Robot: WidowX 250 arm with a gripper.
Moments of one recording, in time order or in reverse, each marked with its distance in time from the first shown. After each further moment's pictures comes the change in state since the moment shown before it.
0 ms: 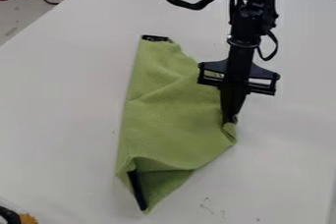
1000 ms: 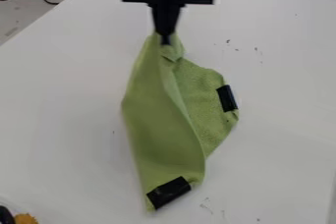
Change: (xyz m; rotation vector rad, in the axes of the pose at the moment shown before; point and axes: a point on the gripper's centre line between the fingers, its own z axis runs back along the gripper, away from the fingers) arm -0.014 0.125 0.130 0.038 -0.227 0.282
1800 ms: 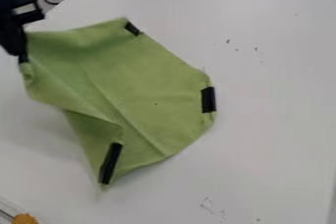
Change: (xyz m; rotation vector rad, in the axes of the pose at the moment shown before) arm 0.006 0.201 -0.066 -0.078 0.064 0.242
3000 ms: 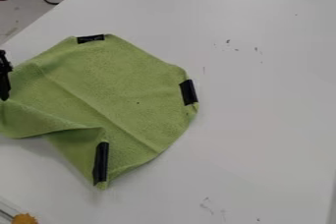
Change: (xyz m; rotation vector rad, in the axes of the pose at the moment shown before) arm -0.026 0.040 -0.032 0.075 0.111 0.002
